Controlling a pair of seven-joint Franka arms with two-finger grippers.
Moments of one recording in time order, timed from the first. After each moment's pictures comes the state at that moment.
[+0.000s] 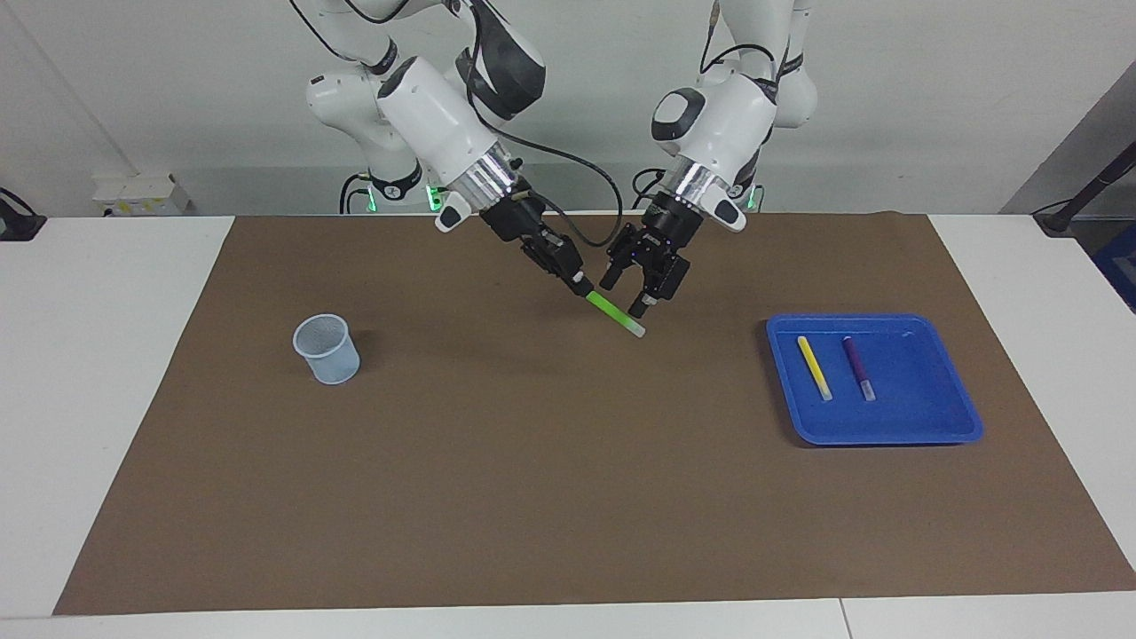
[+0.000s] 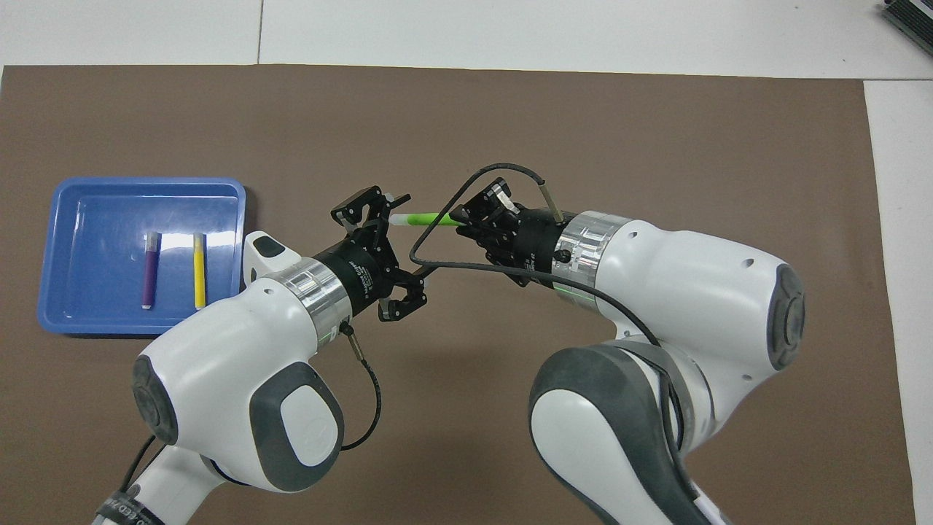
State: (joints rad) left arm -0.52 -0.05 -0.14 -2.20 -0.88 2.94 -1.60; right arm 0.37 0.03 0.17 -1.97 0.73 2.62 0.93
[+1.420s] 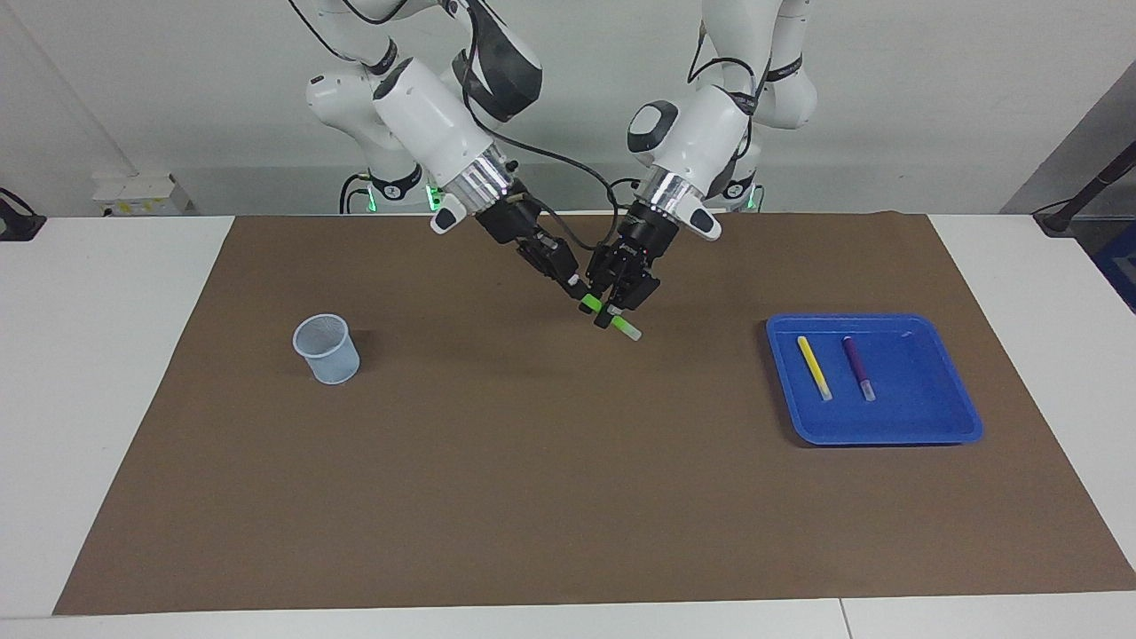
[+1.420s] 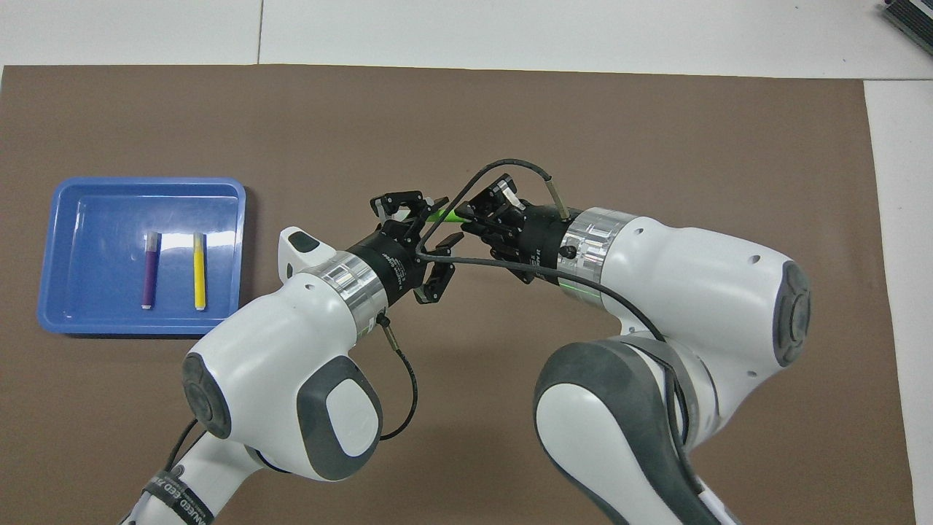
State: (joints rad) left arm -0.57 0.03 -0.14 -2.13 -0.88 3.03 -1.64; right arm 0.36 0.03 0.17 -1.97 0.73 2.62 0.93
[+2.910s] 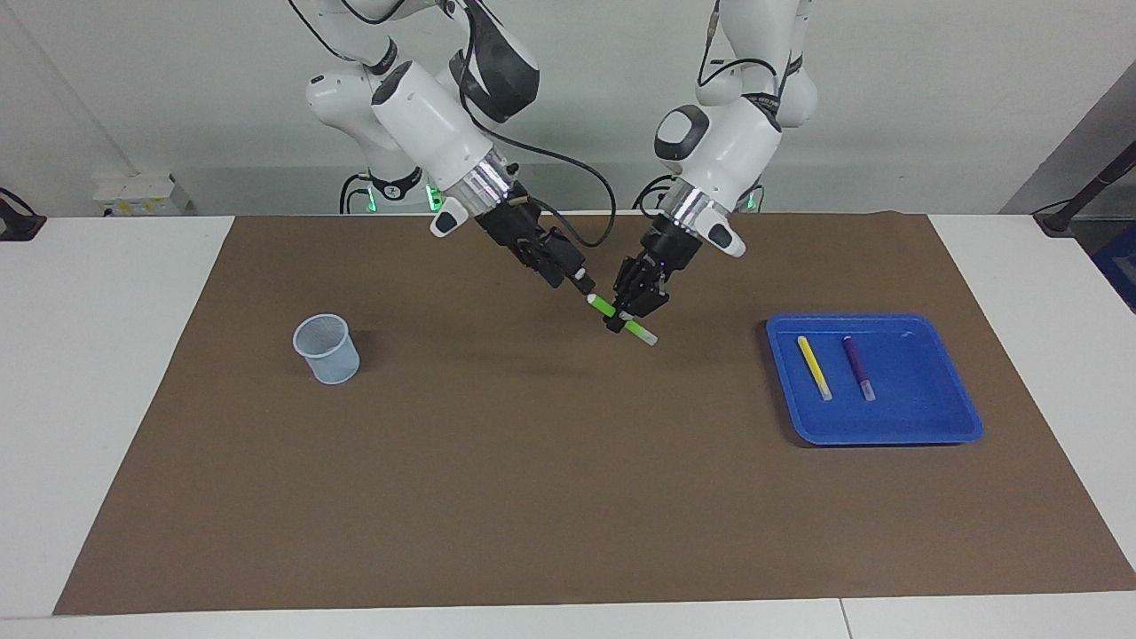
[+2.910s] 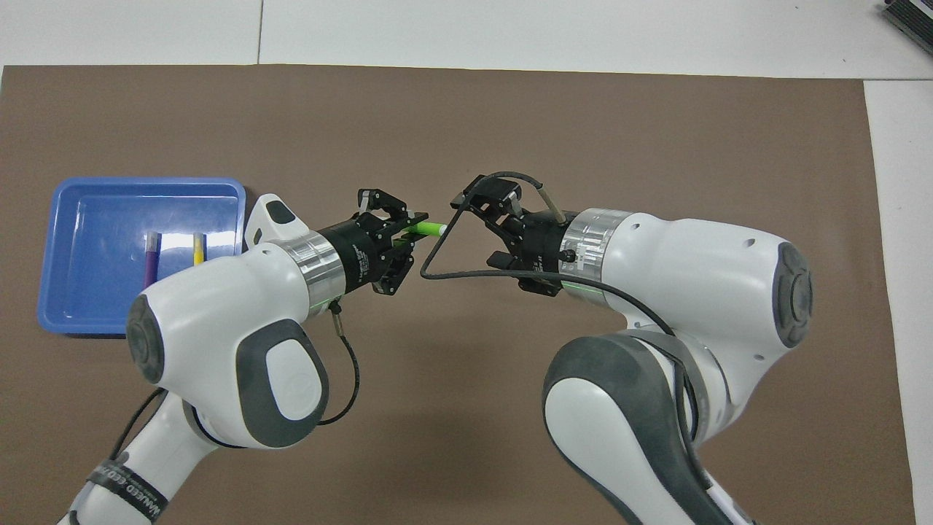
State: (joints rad) left arm -0.44 0.00 -0.11 -2.13 -0.88 2.71 -1.22; right arm 0.33 0.03 0.16 -1.95 0.65 2.47 0.83
